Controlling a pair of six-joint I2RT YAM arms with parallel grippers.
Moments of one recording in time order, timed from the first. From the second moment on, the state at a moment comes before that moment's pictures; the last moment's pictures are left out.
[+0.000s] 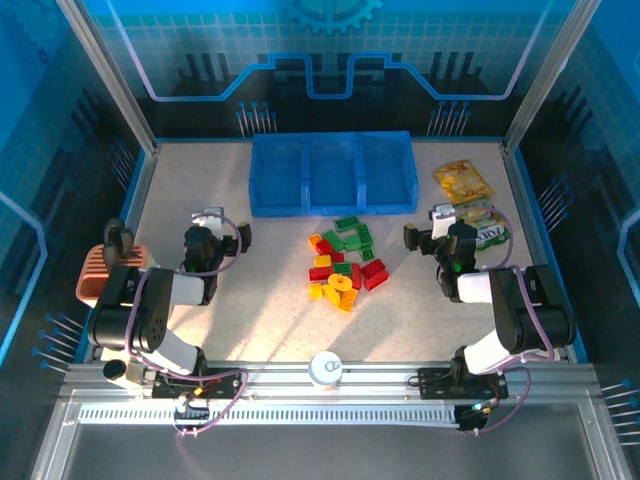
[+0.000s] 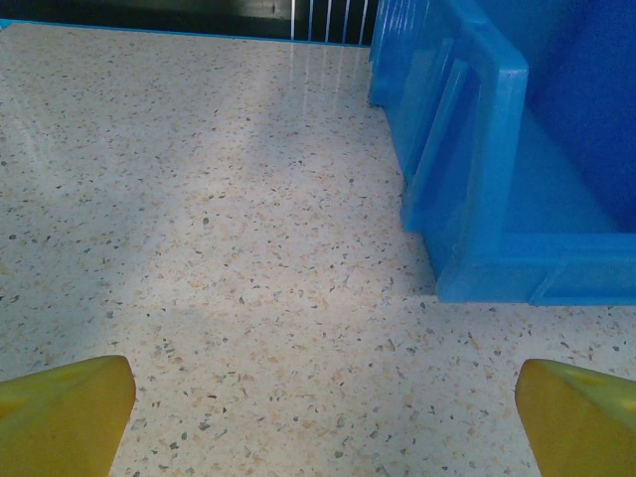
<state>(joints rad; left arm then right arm) -0.02 1.54 0.36 0.81 -0.02 -0.11 0.06 1.53 0.39 0.77 -0.05 -0.07</state>
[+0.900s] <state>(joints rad) -0.16 1.20 0.48 0.48 -0.27 -0.13 0.21 1.14 0.48 0.45 0.06 -0.06</state>
